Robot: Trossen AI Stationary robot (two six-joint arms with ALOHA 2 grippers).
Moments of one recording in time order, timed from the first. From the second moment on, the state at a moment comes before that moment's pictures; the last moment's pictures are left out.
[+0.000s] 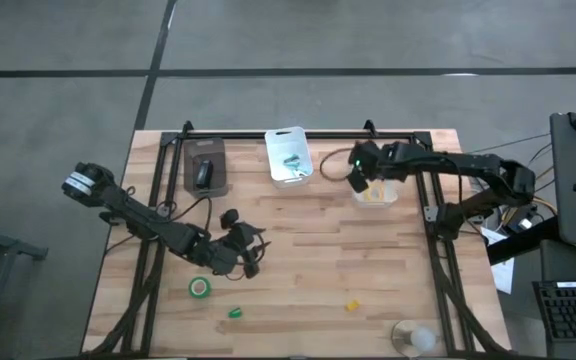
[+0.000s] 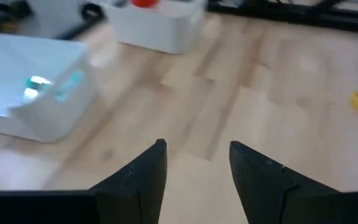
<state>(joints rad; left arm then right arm) -0.46 1.38 0.72 0.04 -0.76 -0.50 -0.39 1.39 0.97 -0.88 0.48 0.52</state>
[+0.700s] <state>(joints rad) -0.53 1.37 0.78 -0.57 -0.06 -0.85 -0.61 1.50 0.91 -0.77 0.37 0.38</state>
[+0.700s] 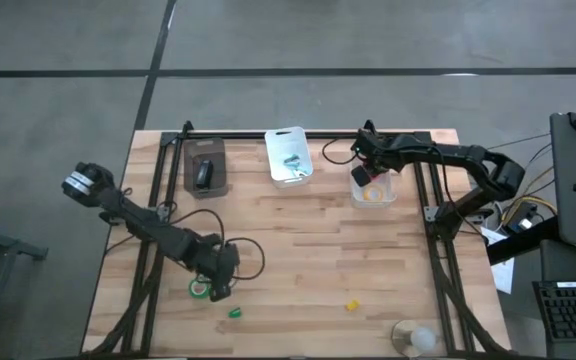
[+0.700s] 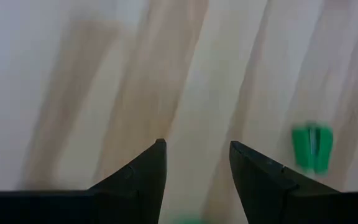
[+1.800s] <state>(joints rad) -0.81 1.48 0.78 -0.61 -0.12 -1.31 -0.49 1.05 0.91 -0.70 0.33 0.34</state>
